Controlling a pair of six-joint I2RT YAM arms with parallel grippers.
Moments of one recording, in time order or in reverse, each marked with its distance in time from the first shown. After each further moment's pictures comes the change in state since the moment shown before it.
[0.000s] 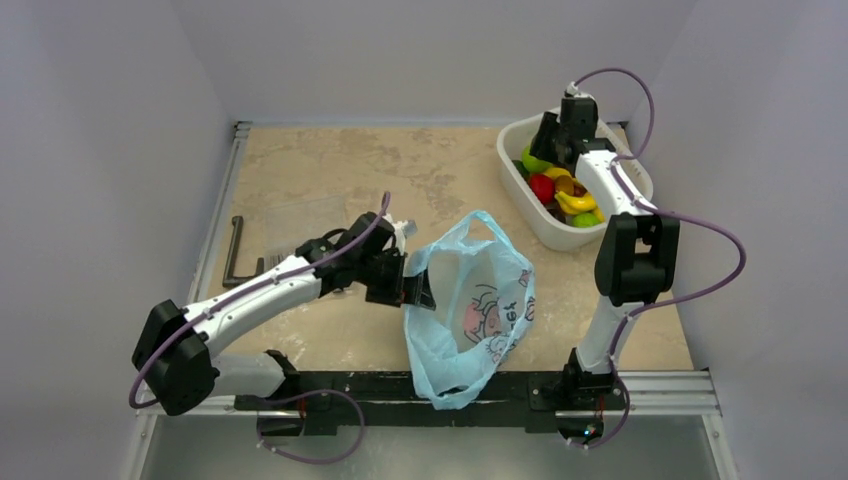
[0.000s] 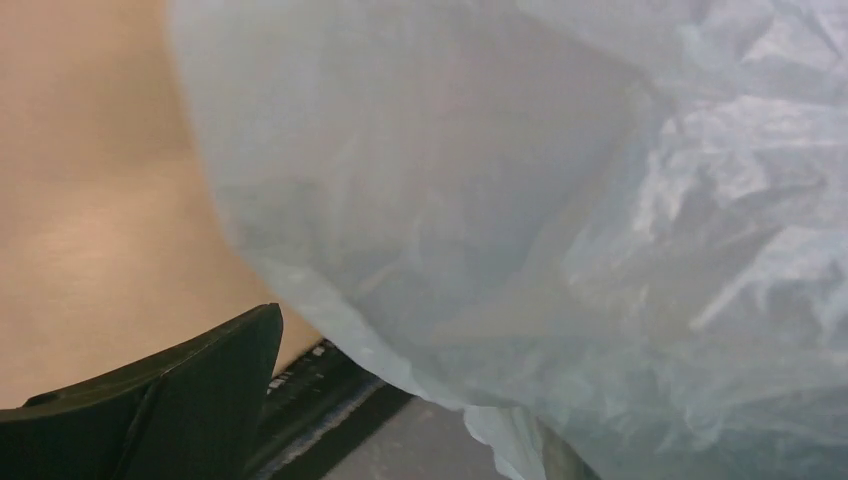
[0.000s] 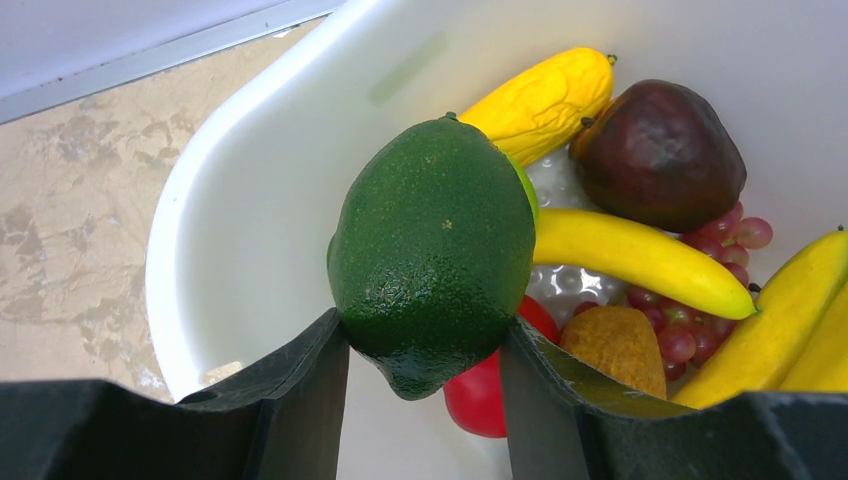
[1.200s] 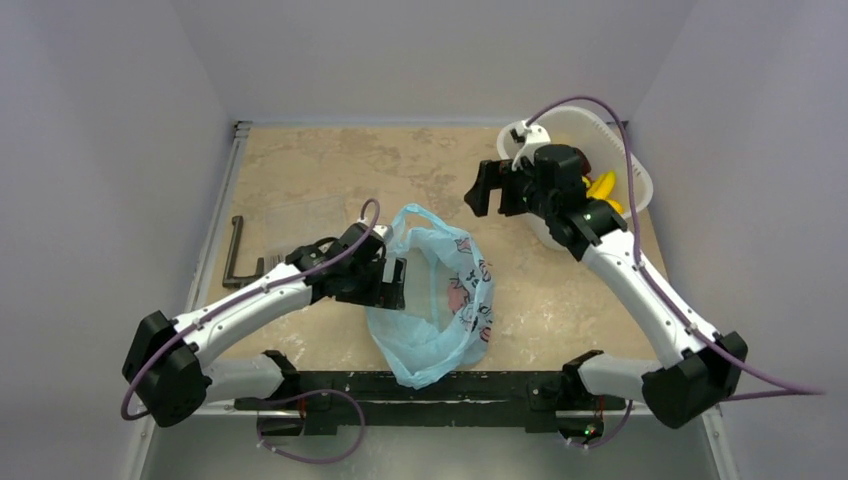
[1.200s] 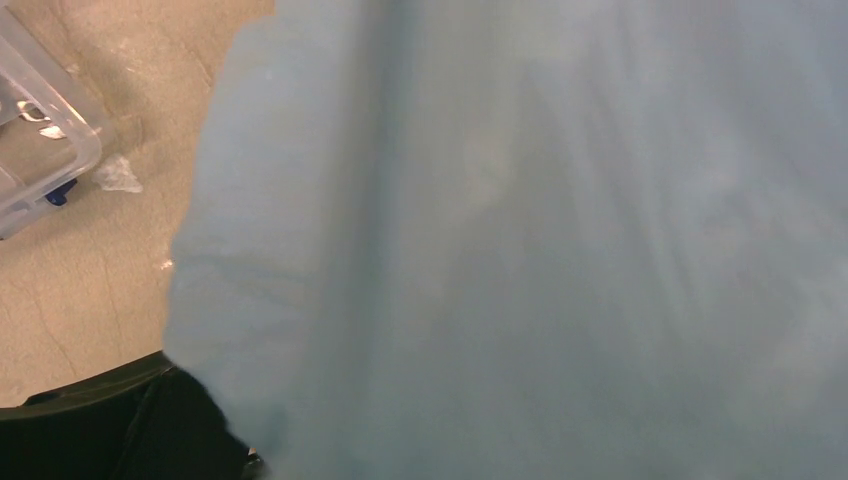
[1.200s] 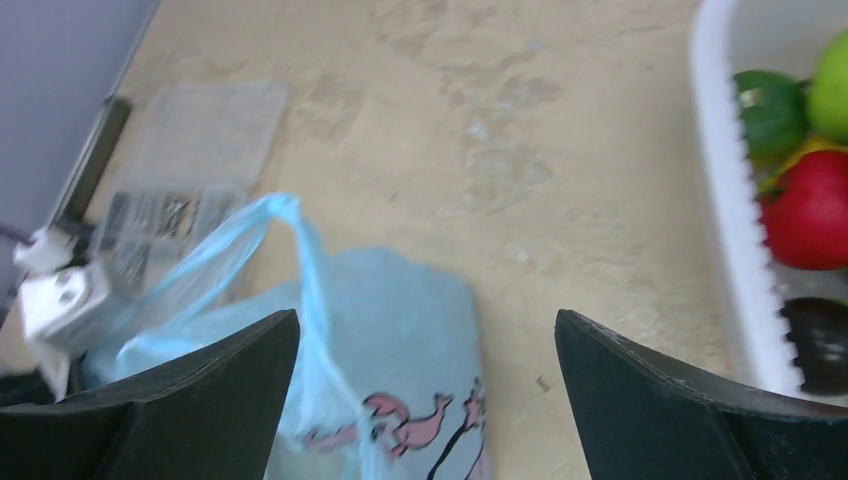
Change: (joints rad) left arm 0.005 -0.039 0.034 -0.235 -0.459 0.128; right arm 0.356 -0.603 -0.337 -0.095 -0.112 -0.027
